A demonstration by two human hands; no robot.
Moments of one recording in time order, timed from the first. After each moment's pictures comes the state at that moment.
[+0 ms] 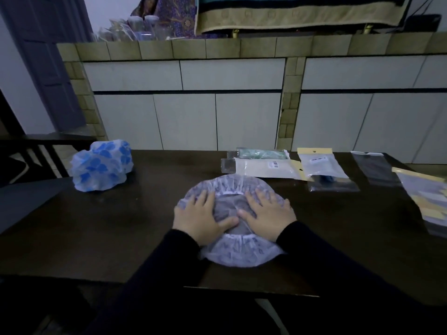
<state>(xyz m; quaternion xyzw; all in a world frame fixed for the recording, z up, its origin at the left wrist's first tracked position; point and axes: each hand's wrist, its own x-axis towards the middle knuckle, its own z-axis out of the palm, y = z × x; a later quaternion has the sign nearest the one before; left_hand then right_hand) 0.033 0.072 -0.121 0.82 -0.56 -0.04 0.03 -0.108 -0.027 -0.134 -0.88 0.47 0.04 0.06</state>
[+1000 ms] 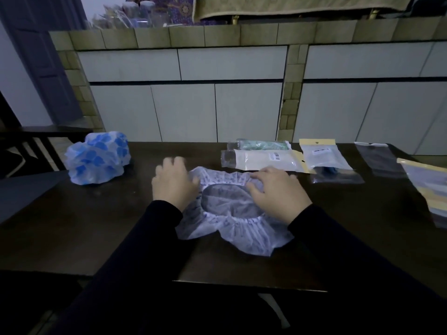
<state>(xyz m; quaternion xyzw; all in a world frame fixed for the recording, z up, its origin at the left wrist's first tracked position) 0.085 0.049 -0.106 0.85 -0.46 0.09 0.25 -0.116 -0.021 -0.101 -0.88 0.44 -0.16 0.02</state>
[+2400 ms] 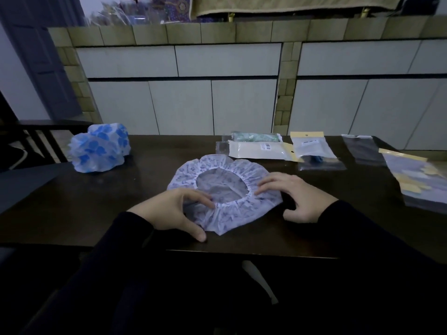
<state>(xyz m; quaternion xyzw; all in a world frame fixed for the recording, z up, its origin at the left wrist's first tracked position) 0.073 0.125 -0.109 0.64 -0.67 -0.31 0.20 -0.206 -0.022 -0.109 -0.94 0.26 -0.07 0.19</state>
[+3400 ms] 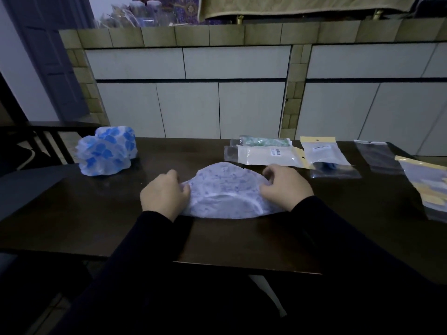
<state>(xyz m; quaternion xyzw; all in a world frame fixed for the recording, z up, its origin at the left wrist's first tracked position) 0.082 0.094 -0.117 0.88 -0.42 0.11 0.19 -0.125 -0.031 -0.109 -0.83 0.52 -0.18 0.14</state>
